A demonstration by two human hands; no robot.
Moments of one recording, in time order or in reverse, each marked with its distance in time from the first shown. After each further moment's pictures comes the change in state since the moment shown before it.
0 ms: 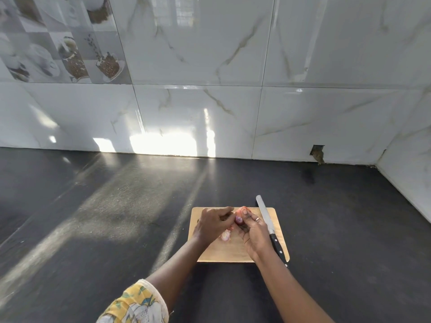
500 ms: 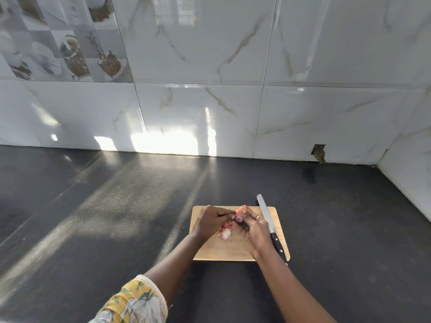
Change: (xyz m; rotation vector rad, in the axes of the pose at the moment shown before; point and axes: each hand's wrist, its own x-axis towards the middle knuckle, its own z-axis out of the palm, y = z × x) left_hand 0.008 -0.008 -0.006 -0.152 -0.112 -0.085; right_hand 0.002 0.000 0.000 0.000 0.029 0.004
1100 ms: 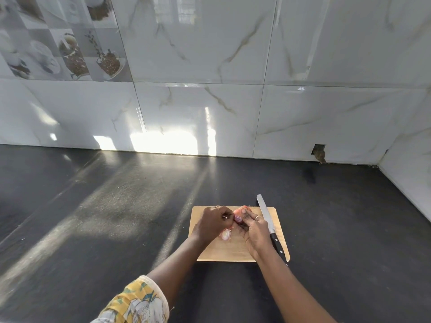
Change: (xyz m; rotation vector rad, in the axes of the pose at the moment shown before) left_hand -0.004 0.010 0.008 0.355 0.115 0.113; right_hand 0.006 0.002 -0.001 -0.108 0.012 -0.013
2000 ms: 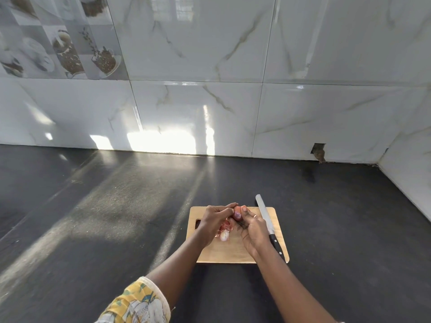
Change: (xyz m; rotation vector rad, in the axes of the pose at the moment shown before) left_hand 0.010 0.004 0.010 -0.978 -0.200 -0.512; right_hand 0.000 -0.006 0.007 0.090 -0.058 0.011
